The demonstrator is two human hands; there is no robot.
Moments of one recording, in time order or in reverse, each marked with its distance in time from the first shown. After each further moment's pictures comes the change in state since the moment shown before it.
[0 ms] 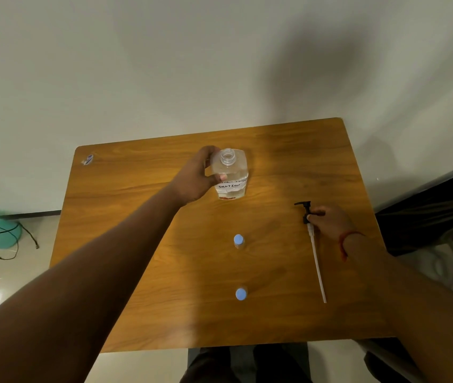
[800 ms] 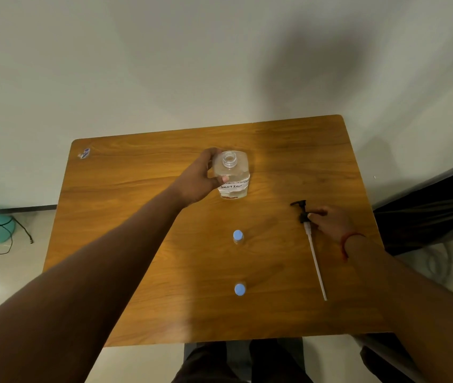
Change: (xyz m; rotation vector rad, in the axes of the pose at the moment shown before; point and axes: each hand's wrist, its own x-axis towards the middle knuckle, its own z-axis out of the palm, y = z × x) left_hand -0.004 -0.011 0.011 -0.099 -0.051 -0.046; right_hand -0.001 0.013 0.006 0.145 0.021 0.039
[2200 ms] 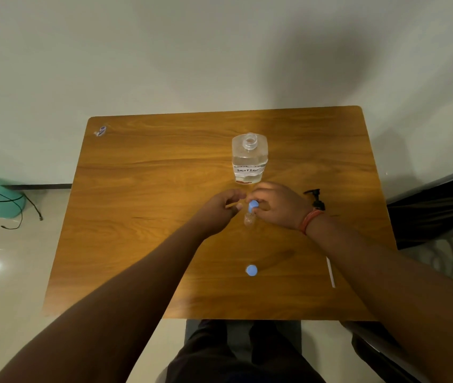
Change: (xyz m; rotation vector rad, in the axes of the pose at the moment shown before) left_hand -0.075 -0.049 0.061 -0.083 -0.043 -0.146; right_hand -0.064 -0.114 0.074 -0.421 -0.324 -0.945
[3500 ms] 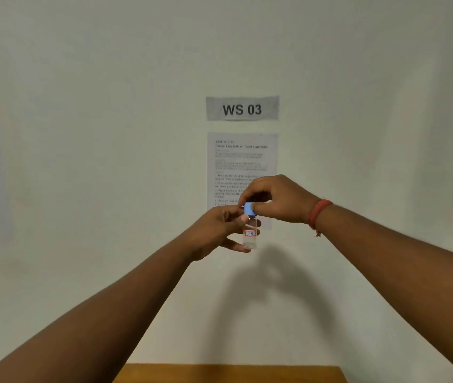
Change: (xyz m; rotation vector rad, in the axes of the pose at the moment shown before) left_hand -0.125 0.425 -0.210 -0.147 0.046 0.765; right_hand 0.007 -0.337 -0.430 -0.294 0.489 -0.448
